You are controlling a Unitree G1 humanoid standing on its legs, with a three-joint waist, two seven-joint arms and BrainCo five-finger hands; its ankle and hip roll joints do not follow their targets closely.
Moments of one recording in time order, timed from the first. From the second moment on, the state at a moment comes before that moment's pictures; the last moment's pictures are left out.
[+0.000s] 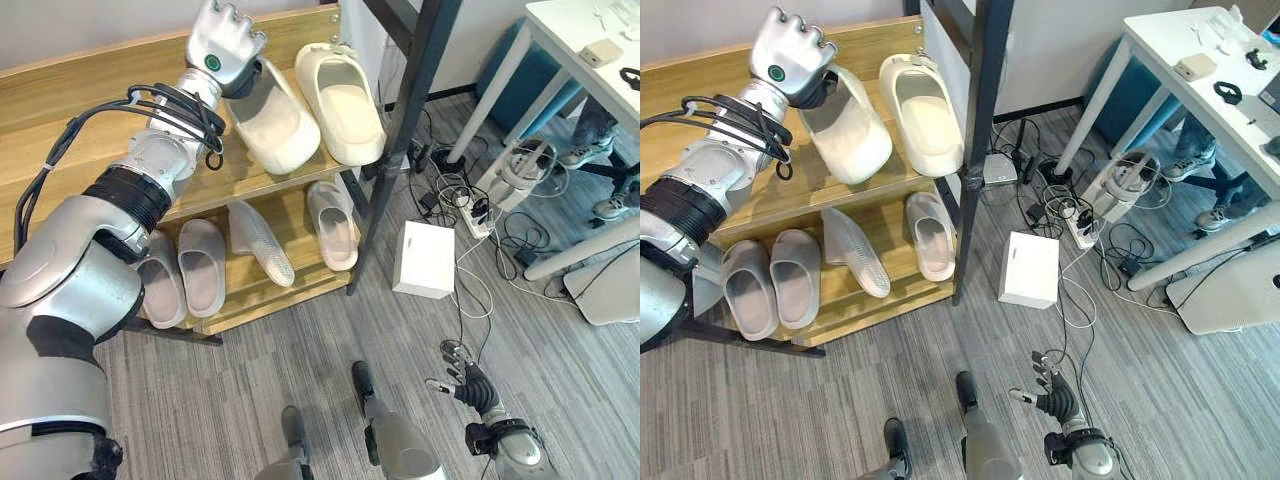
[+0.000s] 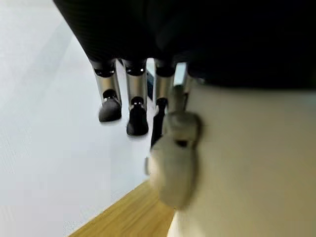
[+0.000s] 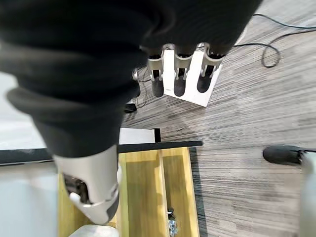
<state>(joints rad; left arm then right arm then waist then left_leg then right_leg) -1.43 0.79 -1.04 0.94 0.88 0.12 0.52 0.24 -0.43 0.31 0.38 0.34 -0.26 -0.05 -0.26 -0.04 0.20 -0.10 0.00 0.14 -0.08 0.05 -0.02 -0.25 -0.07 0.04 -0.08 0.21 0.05</state>
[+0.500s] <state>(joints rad) -1.42 0.79 -1.04 0.78 0.88 0.12 0.48 0.24 -0.43 0.33 0.39 0.38 -0.25 -0.04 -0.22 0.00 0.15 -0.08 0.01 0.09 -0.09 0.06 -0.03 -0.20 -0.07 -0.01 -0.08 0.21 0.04</state>
